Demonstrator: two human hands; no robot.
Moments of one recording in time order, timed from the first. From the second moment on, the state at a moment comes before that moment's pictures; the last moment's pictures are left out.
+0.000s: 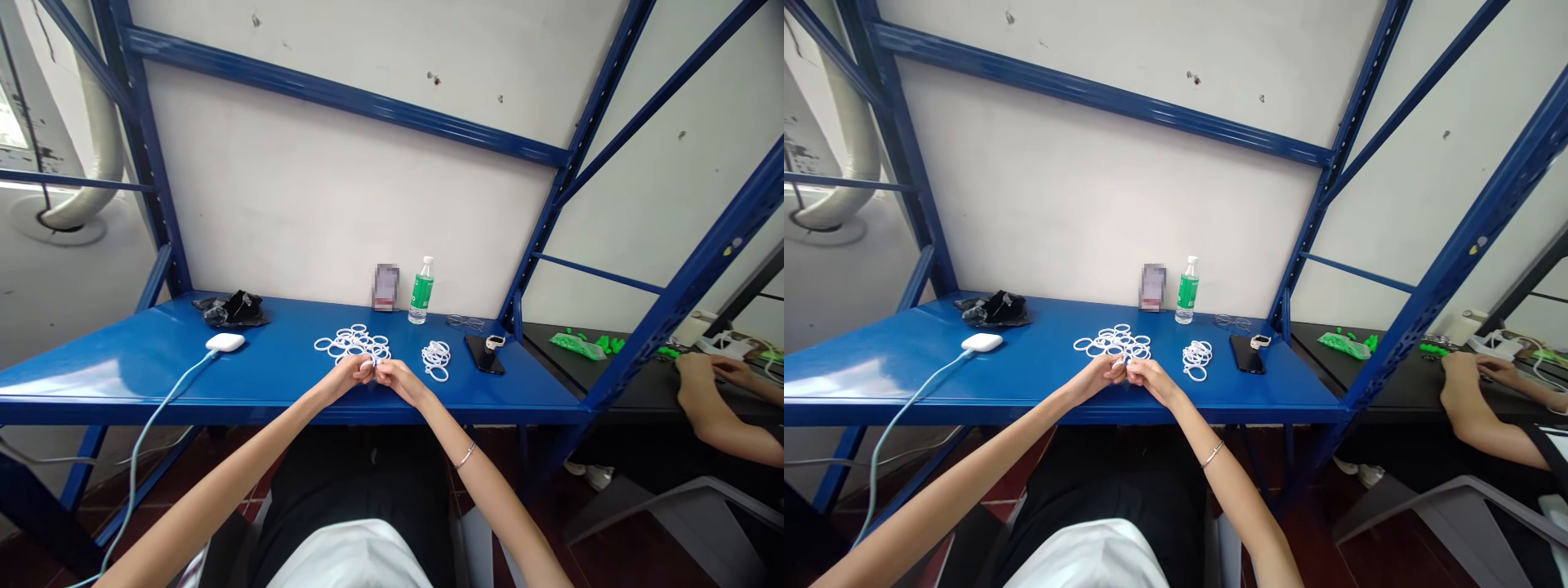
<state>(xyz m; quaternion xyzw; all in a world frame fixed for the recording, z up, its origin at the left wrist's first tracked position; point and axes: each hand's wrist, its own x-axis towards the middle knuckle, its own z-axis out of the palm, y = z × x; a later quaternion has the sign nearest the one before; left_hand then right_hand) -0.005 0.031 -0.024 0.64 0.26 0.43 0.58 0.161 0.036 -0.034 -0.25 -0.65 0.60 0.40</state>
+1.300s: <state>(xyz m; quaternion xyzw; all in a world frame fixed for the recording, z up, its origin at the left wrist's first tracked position) -0.002 0.032 -0.031 0.83 0.30 0.37 0.30 0.173 0.033 -0.024 -0.34 -0.79 0.40 0.33</state>
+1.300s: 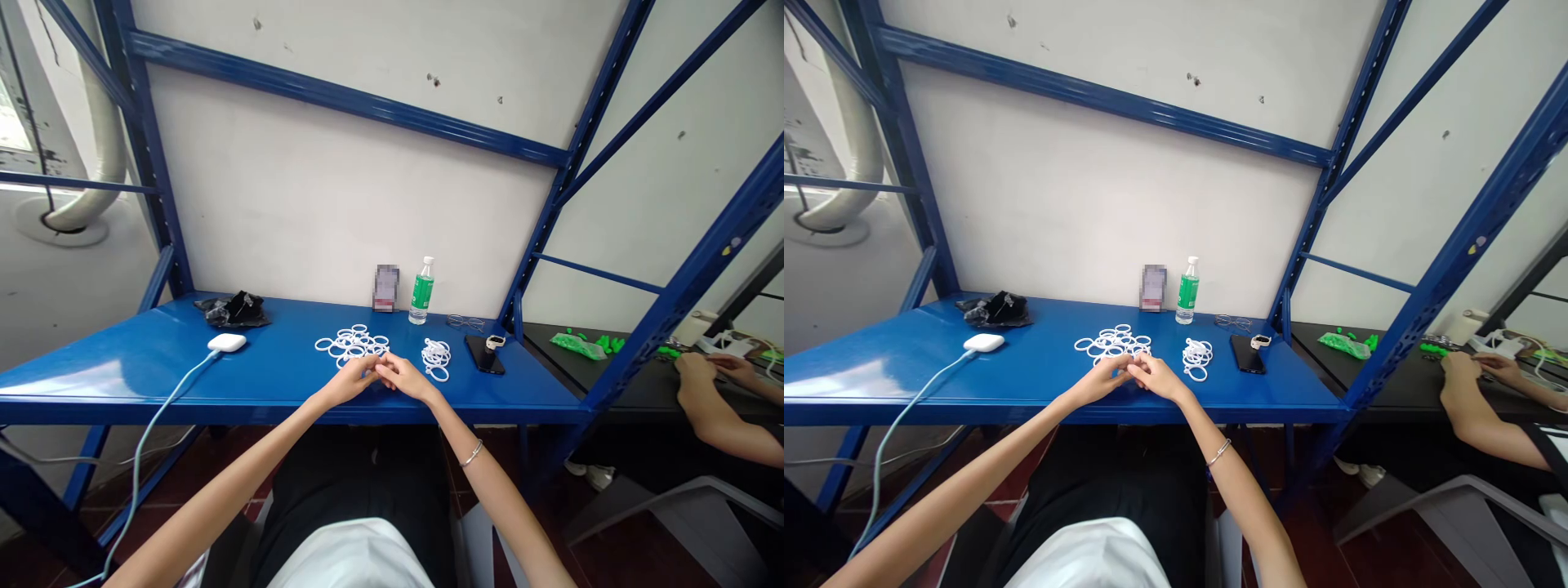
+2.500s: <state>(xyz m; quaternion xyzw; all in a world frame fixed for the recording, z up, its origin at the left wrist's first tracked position) 0.013 0.029 -0.037 0.45 0.15 0.46 0.75 0.153 0.041 -0.043 -0.22 -0.42 0.72 0.50</state>
